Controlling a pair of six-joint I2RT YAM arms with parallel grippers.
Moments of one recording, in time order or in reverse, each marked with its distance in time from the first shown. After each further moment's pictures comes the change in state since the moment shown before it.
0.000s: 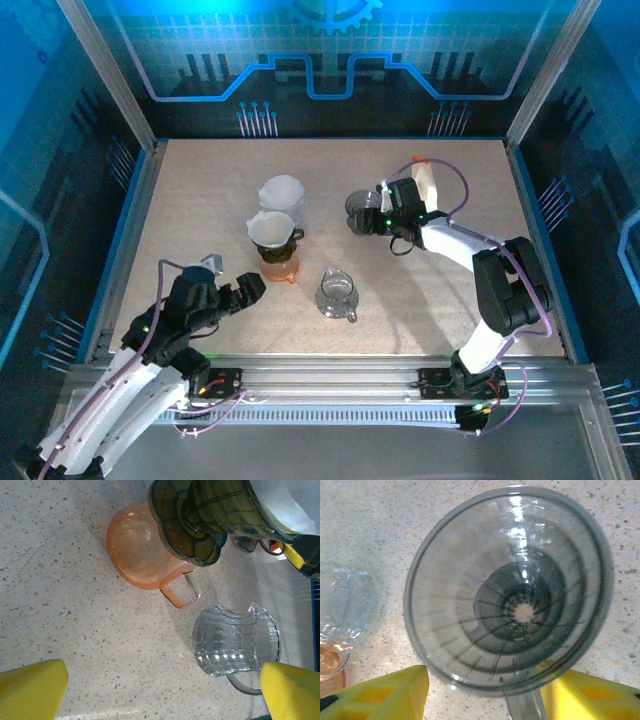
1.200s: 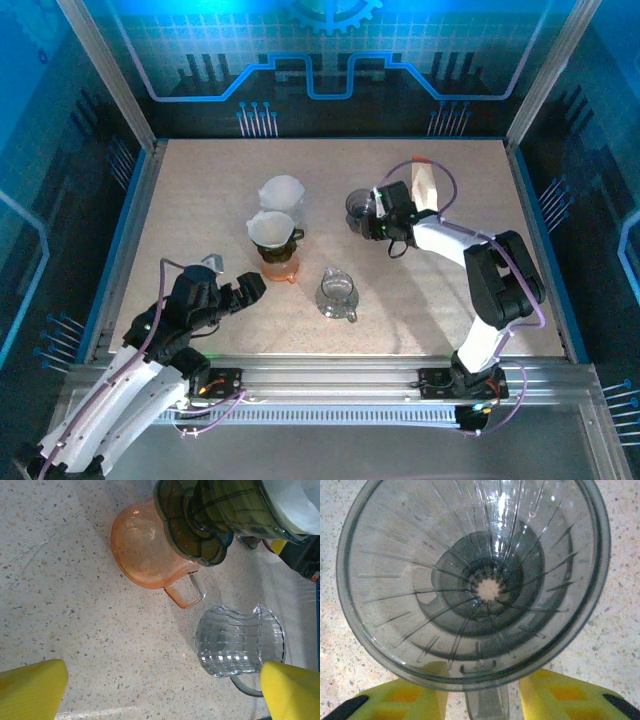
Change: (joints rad) left arm 0.005 0.018 0.000 0.000 0.000 0.000; right arm 0.037 0.063 0.043 -0.088 0.168 -0.137
